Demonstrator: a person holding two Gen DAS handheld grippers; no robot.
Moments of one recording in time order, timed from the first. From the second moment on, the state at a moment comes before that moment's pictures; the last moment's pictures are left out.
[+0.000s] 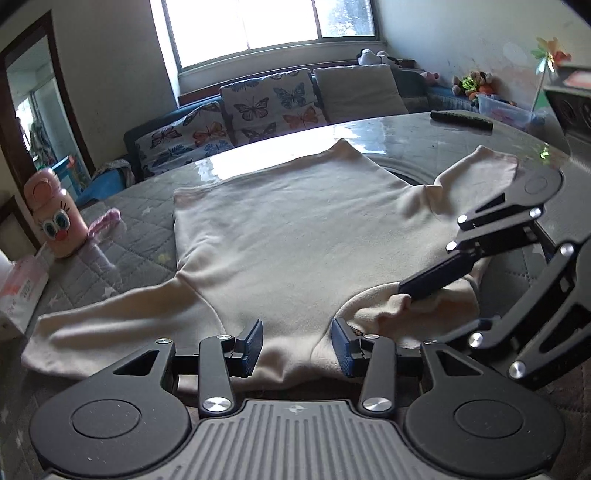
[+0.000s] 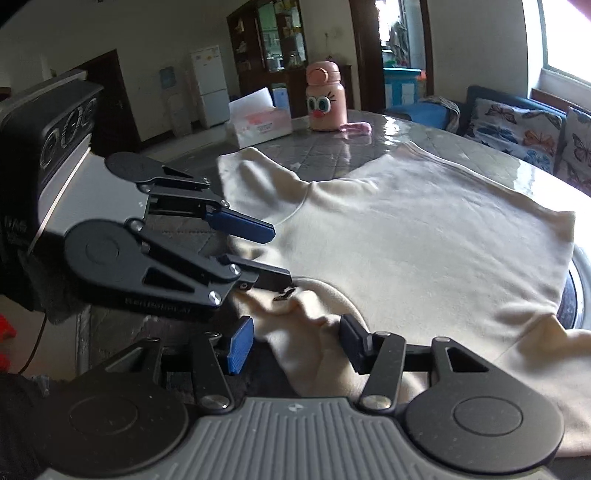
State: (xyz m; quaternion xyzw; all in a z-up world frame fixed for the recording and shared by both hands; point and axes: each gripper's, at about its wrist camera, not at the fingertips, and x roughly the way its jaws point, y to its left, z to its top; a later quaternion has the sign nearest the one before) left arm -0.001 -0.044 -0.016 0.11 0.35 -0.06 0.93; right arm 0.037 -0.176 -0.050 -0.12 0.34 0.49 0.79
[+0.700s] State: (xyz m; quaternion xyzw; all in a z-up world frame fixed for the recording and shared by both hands) left arm 0.018 -0.056 -0.023 0.11 0.33 -0.12 0.93; right arm 0.003 -0.213 -0.035 -0.08 0.34 0.42 0.84
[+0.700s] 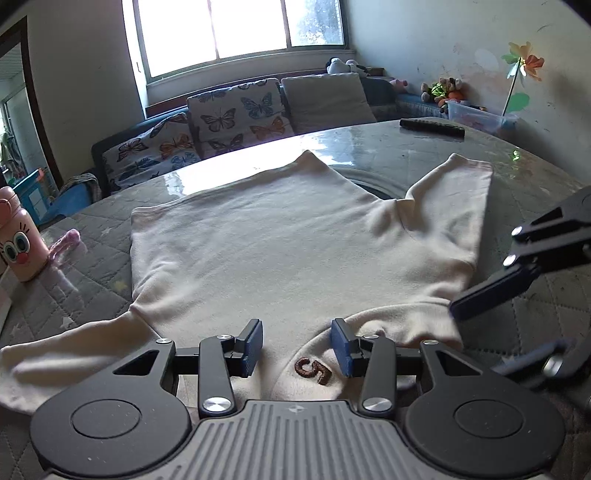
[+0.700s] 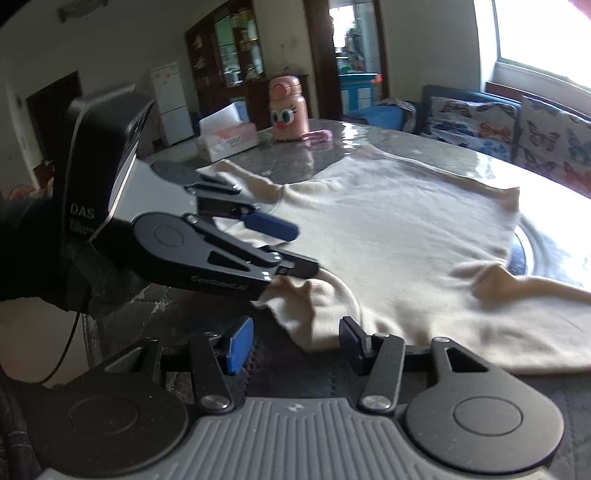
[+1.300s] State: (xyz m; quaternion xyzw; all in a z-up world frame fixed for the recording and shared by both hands) left arm 0.027 -0.083 0.001 0.12 0.30 -0.16 0.94; right arm 0.054 -0.275 -0.029 -0.02 0.35 0.25 0.90
